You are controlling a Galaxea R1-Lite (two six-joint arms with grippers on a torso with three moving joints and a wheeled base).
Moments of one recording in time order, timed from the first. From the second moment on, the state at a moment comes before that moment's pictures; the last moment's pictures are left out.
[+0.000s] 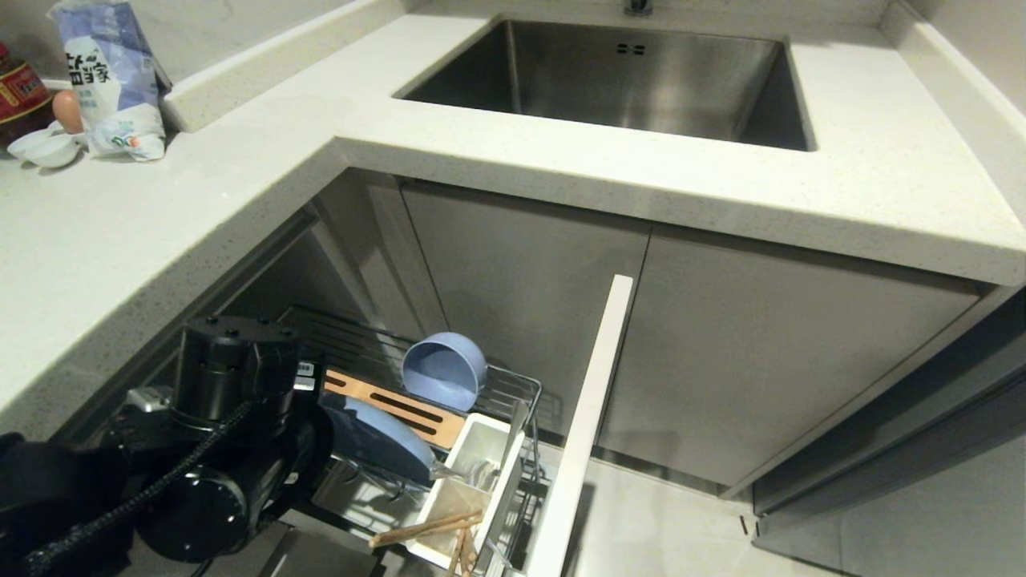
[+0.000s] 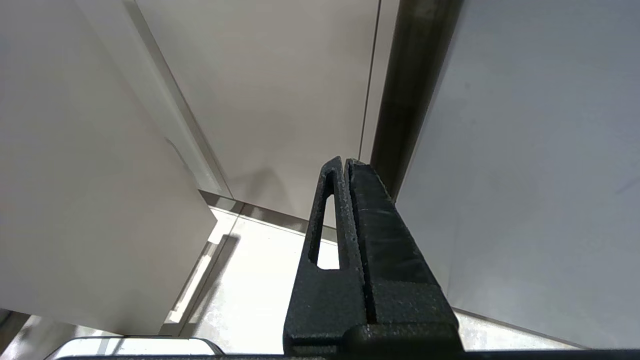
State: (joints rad) left arm -0.58 1.47 -0.58 -0.37 0.78 -1.59; right arm 0.00 0.00 0.00 -0.07 0.00 0.01
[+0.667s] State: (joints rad) left arm -0.83 1.22 -0.75 0.06 0.81 -1.59; right arm 0.00 0.00 0.00 -0.07 0.00 0.01
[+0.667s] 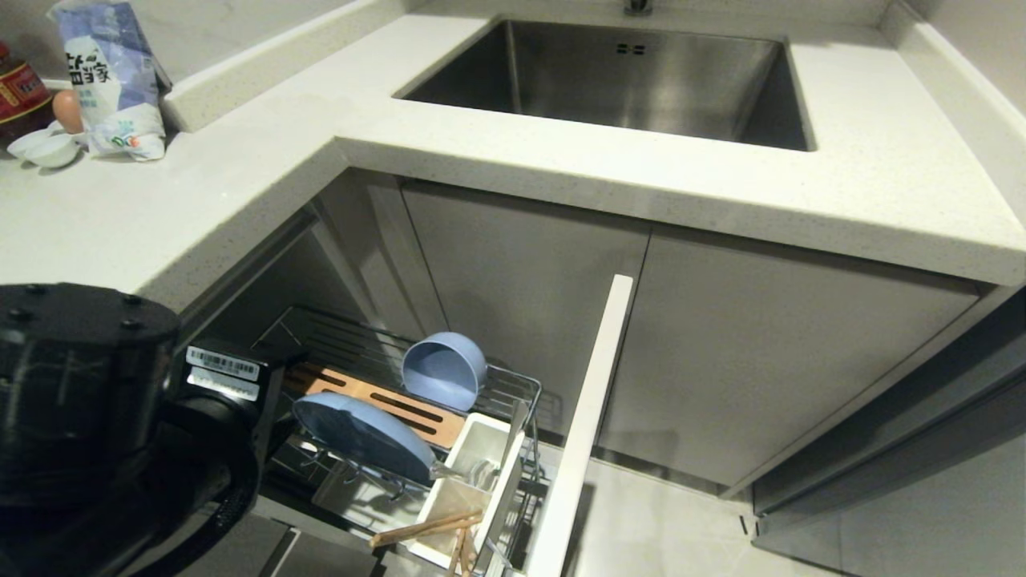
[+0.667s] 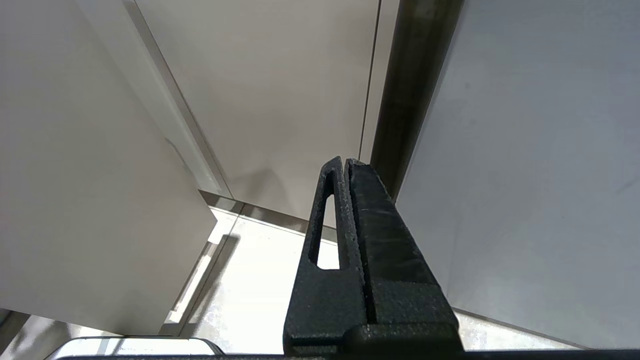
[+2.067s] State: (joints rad) left arm -0.16 0.48 -0.98 0.20 0.22 -0.17; right arm 0.00 0.00 0.00 -0.07 0.00 0.01
